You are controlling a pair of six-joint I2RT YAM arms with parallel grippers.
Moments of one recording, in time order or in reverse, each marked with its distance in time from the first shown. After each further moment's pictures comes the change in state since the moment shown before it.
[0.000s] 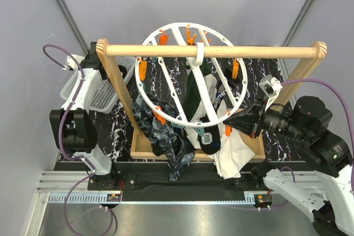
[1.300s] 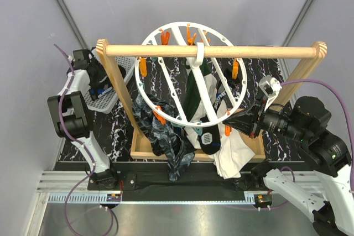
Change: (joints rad) left arm 0.242 0.207 -0.038 0.271 0.646 0.878; right arm 0.000 -0.007 -0.017 0.017 -0.002 0.001
